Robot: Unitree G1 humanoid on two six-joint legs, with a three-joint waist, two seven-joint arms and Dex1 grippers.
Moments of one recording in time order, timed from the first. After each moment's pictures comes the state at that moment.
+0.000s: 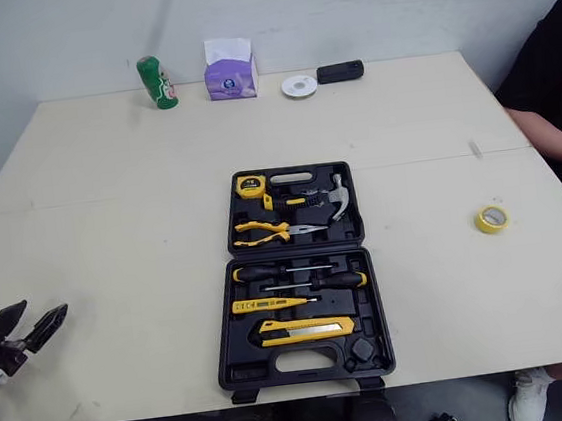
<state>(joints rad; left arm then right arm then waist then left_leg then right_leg) 0.12 0.70 0.69 0.22 -0.47 0.25 -0.73 0.25 -0.66 -0.87 0.89 0.38 -0.68 0.66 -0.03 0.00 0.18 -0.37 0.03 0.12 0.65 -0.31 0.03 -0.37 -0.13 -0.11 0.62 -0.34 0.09</state>
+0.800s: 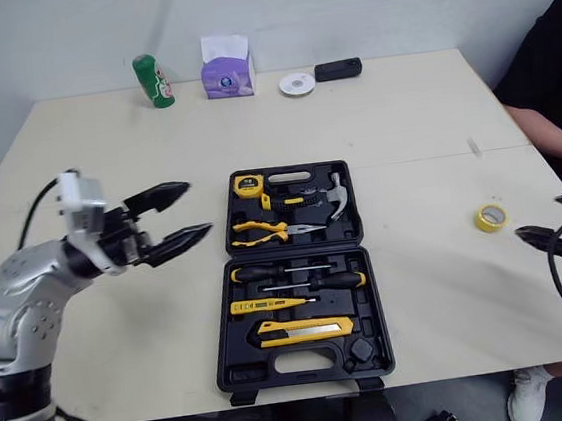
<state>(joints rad) -0.43 0.66 0.16 -0.23 -0.67 0.48 -0.92 -0.10 -1.26 -0.33 0.22 0.43 0.38 1.05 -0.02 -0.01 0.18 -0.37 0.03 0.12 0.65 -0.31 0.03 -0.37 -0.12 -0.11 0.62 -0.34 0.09</state>
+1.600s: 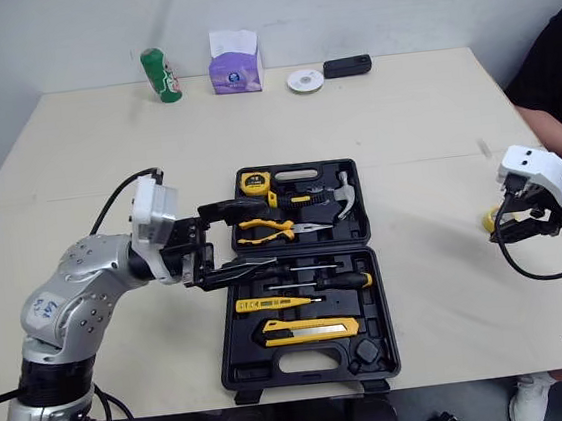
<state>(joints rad) -0.47 0.56 0.00 -0.35 -0.69 0.56 -0.96 -0.85 -1.17 0.29 0.68 -0.06 0.41 1.47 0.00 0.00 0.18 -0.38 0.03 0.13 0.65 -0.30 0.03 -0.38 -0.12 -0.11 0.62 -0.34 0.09</state>
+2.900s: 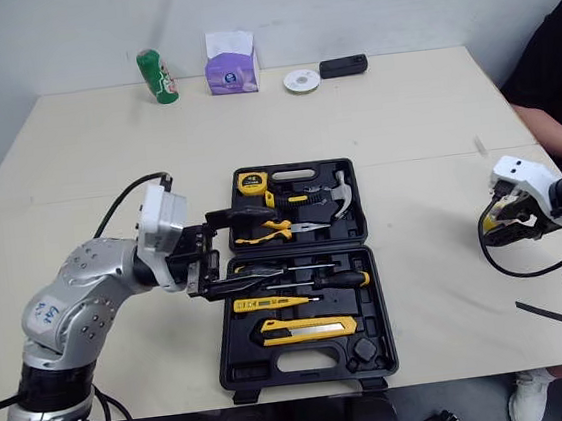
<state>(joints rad) -0.45 0.57 -0.02 -0.42 -0.70 0.58 -0.95 -1.06 -0.98 0.28 1.22 -0.24 0.17 1.40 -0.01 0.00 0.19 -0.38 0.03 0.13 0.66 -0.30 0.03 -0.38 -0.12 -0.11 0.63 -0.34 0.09</state>
